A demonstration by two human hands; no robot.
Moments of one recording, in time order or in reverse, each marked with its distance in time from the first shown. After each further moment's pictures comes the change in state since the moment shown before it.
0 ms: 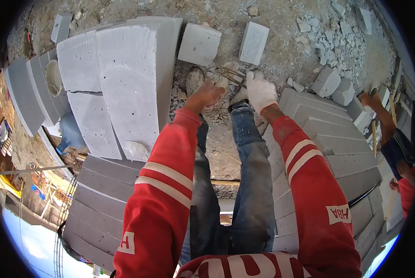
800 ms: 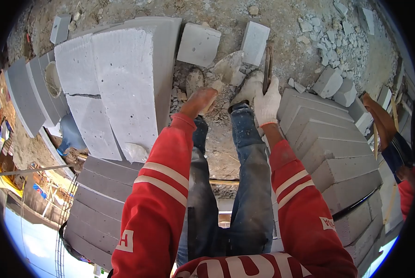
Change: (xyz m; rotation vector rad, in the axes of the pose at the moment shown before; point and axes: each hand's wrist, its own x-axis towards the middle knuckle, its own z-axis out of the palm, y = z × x) left_hand 0.024 -0.045 -0.008 -0.291 -0.028 -0.080; right_hand -0.025 -0.016 -0.015 0.779 0.411 0.542
